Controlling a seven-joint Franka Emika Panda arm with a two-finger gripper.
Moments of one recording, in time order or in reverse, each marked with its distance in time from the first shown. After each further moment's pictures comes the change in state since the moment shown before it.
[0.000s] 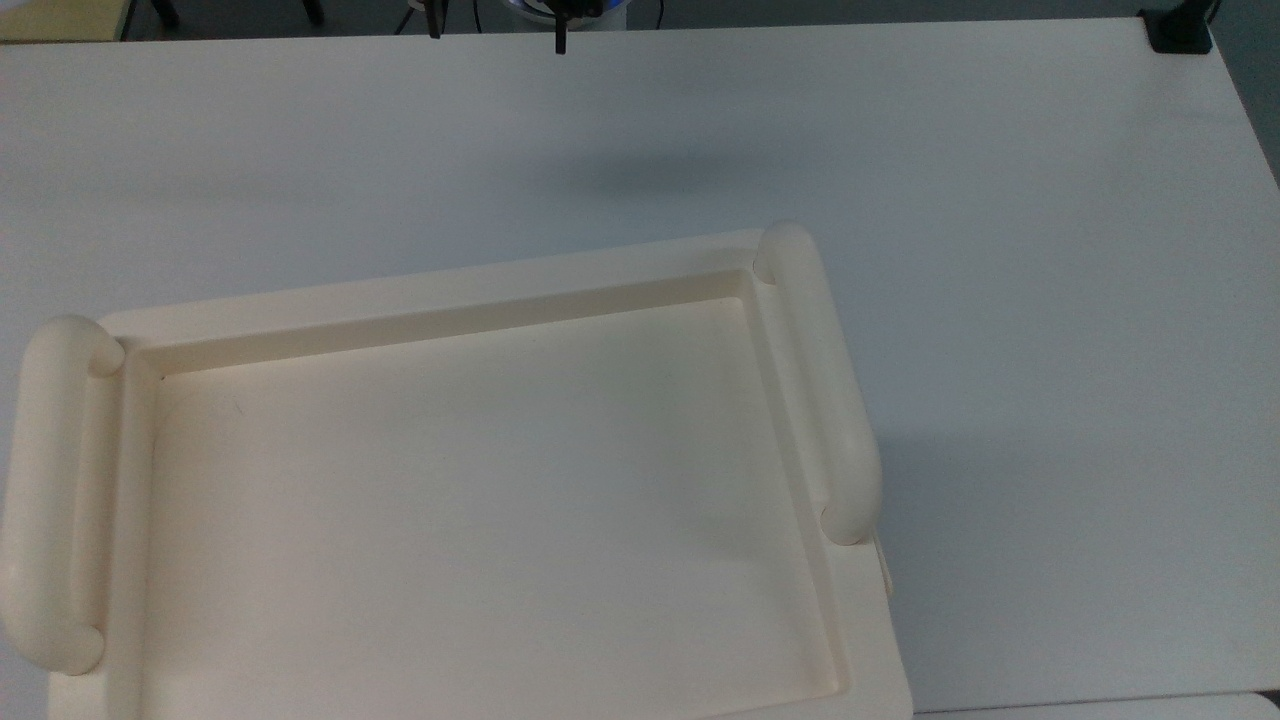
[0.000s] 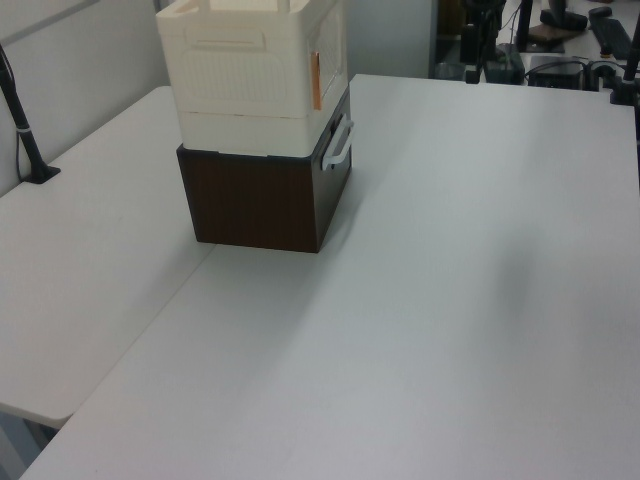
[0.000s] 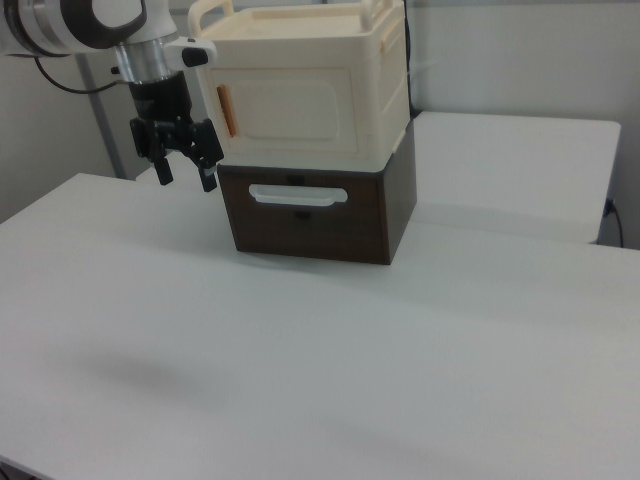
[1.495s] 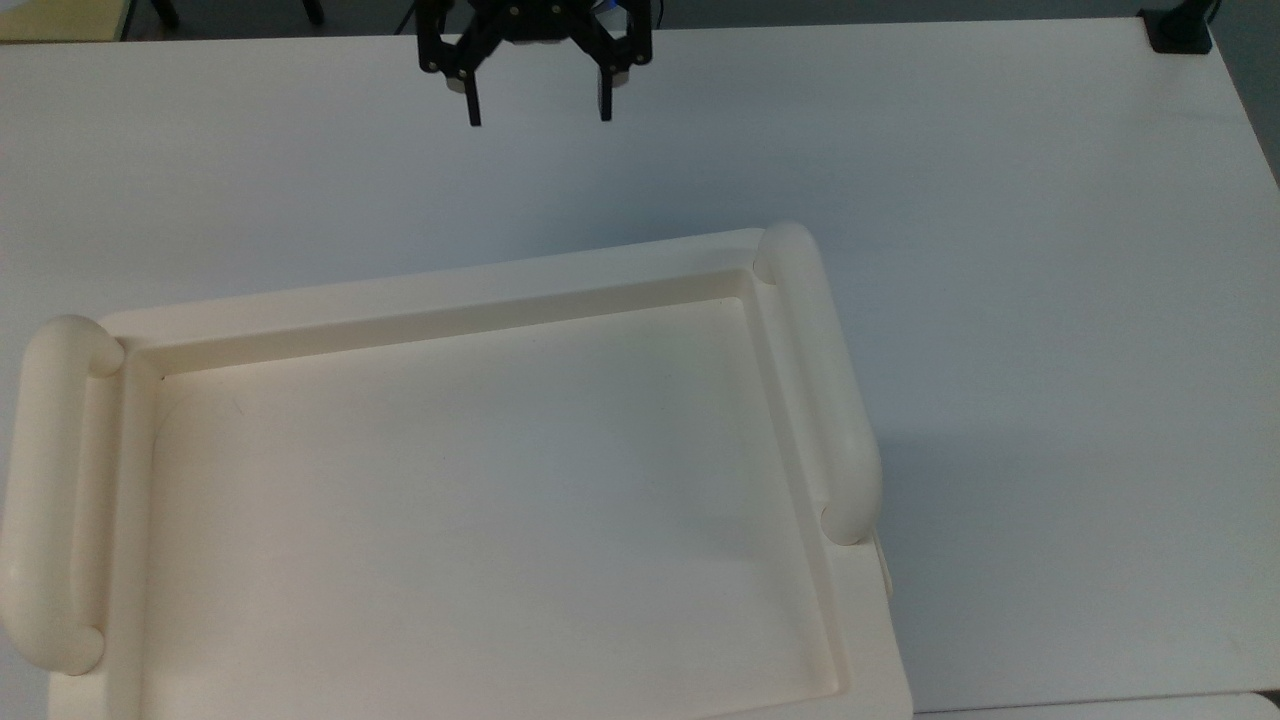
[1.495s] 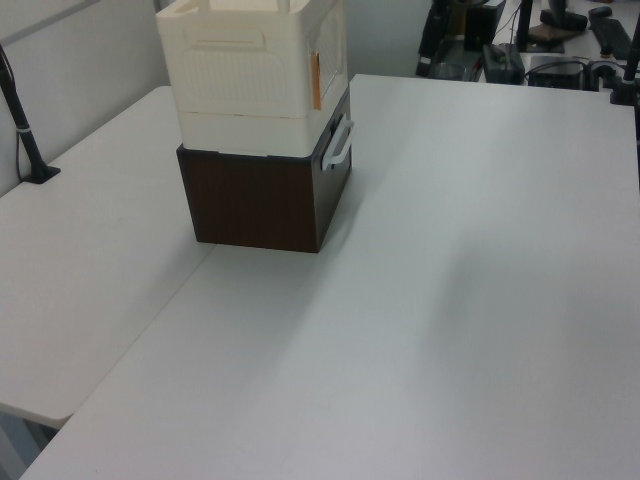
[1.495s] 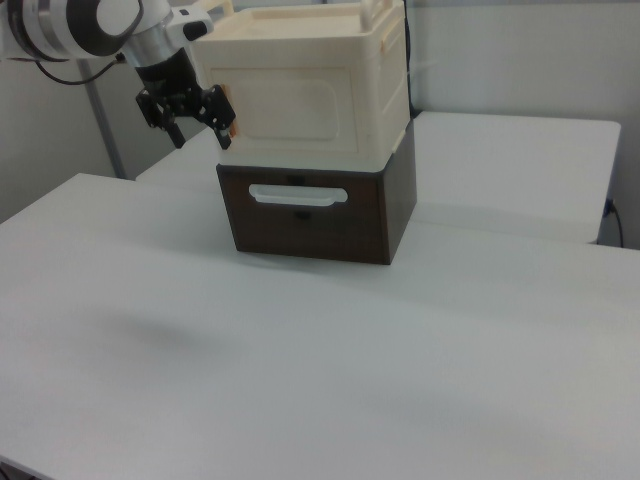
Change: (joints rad) arm 0.030 0.050 0.009 0.029 0.034 0.314 -0.146
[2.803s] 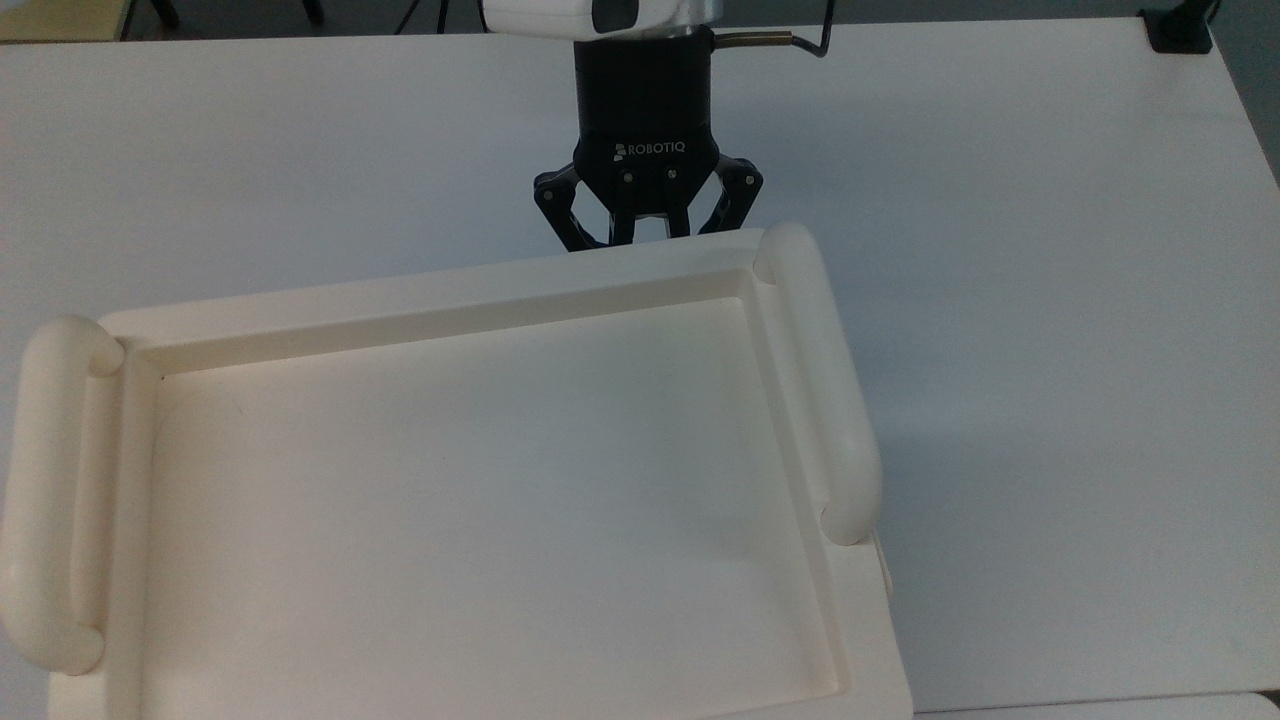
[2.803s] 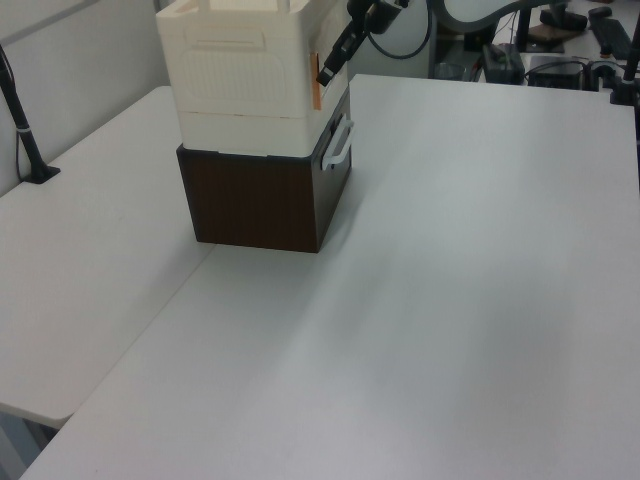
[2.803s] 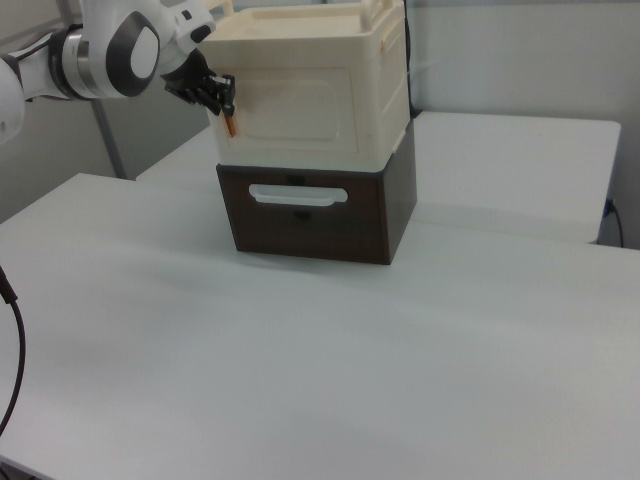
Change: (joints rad) arm 0.052 0.214 0.019 0.091 0.006 0.533 0.094
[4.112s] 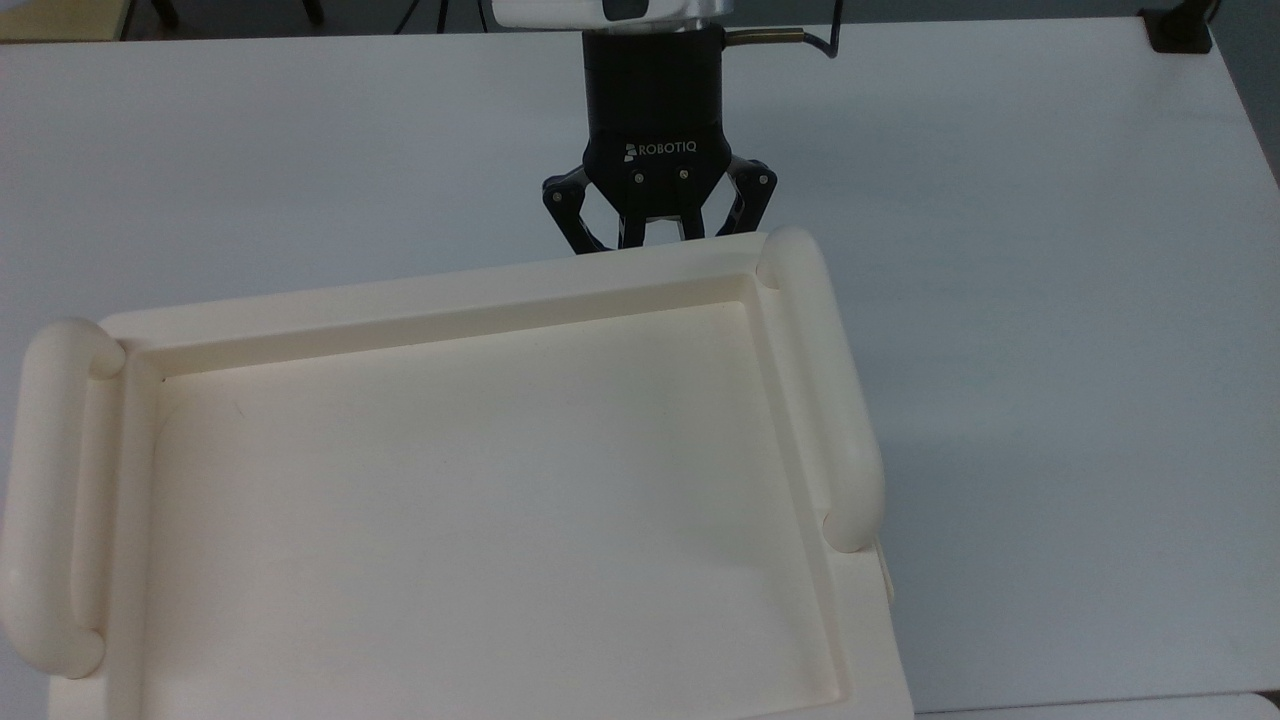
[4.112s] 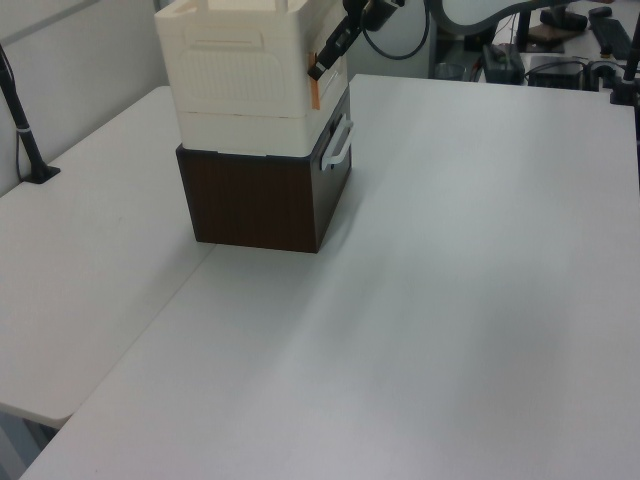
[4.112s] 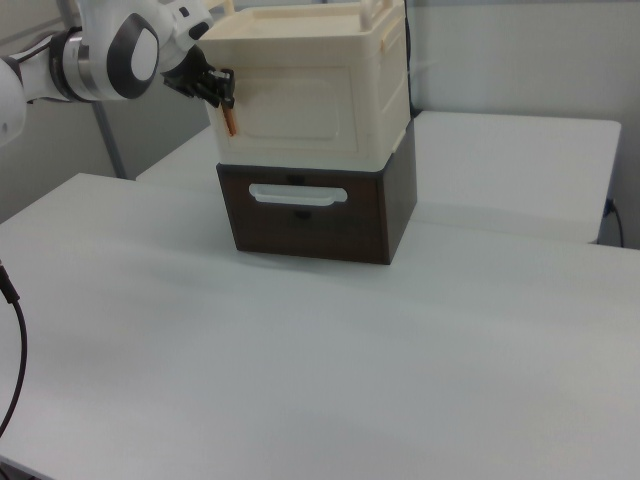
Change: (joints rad) arm 0.000 0.010 0.006 0.003 0.000 0.063 0.001
